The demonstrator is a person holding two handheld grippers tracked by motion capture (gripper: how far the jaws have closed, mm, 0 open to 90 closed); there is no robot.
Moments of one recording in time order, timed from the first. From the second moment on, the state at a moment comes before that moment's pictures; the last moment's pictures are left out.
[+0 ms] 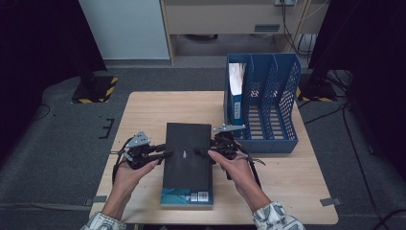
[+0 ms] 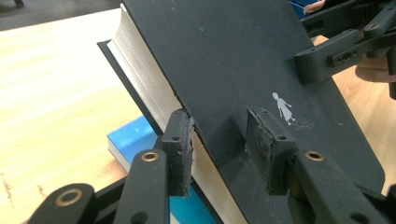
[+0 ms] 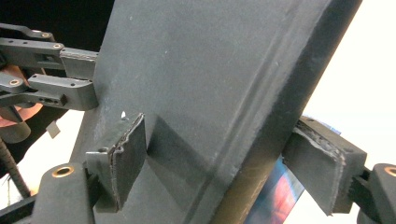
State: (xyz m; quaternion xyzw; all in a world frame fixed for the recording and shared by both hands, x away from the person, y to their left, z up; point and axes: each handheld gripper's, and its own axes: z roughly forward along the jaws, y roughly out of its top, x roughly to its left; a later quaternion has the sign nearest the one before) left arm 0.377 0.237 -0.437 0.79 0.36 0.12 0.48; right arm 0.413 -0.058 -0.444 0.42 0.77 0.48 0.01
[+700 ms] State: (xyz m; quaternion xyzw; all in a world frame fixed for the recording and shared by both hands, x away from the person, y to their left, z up) left arm 0.382 0.236 -0.433 0.79 0.36 0.14 0.48; right arm 0.421 -0.055 -0.441 0.42 0.77 0.48 0.02
